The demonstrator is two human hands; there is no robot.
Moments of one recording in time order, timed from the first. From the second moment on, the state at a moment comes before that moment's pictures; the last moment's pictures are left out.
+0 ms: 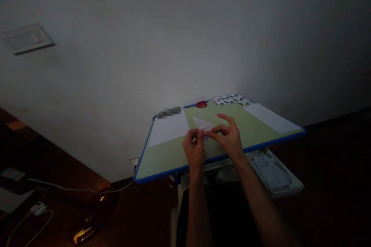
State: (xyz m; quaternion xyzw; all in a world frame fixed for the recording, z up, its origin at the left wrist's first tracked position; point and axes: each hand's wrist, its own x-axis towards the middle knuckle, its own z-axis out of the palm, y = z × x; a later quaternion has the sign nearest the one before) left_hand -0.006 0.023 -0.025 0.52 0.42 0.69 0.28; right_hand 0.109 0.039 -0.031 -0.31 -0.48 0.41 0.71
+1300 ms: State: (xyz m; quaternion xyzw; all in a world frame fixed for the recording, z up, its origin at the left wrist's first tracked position) left_hand -0.011 0.022 -0.025 0.51 0.32 0.69 0.40; right_hand 0.123 0.032 -0.033 -0.27 -0.63 0.24 0.69
